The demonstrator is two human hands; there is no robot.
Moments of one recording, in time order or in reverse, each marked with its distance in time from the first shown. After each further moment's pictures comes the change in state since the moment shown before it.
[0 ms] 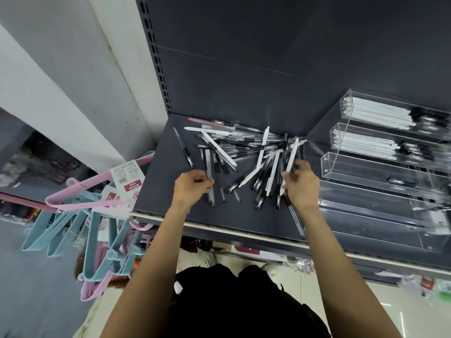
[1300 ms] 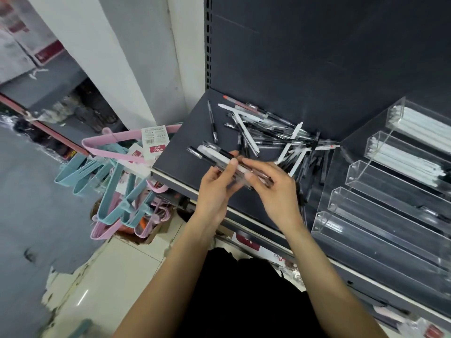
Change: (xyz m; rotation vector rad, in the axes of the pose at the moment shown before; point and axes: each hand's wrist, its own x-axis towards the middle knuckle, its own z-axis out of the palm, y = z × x) left_hand -0.111 0.031 0.038 -1.024 0.019 0.045; right_hand -0.082 -0.052 0.002 0.391 -0.469 -0.532
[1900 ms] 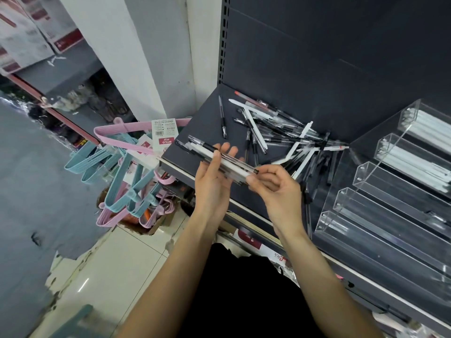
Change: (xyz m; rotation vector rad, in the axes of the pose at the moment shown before) left_hand -0.011 0.004 -0.004 -0.425 0.062 0.172; right_hand -0.017 -0.002 0.013 0.353 0.087 0.295
